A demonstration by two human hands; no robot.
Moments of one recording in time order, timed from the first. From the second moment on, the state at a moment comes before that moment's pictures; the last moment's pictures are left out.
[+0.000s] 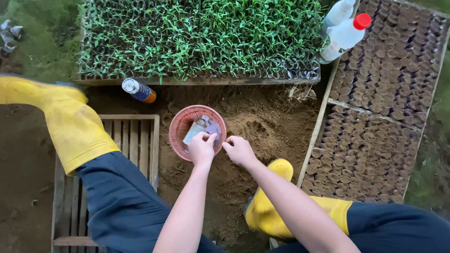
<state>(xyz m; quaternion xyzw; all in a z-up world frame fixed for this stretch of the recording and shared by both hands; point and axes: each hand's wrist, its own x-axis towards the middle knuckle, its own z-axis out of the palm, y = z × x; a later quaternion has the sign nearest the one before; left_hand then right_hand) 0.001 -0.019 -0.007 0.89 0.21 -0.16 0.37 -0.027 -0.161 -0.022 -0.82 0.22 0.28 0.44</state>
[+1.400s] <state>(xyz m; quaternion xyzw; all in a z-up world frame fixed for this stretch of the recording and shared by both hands) -0.040 -0.029 0.022 0.81 -0.02 -0.22 0.54 -0.039 -0.209 0.068 -0.85 -0.04 0.16 0.50</state>
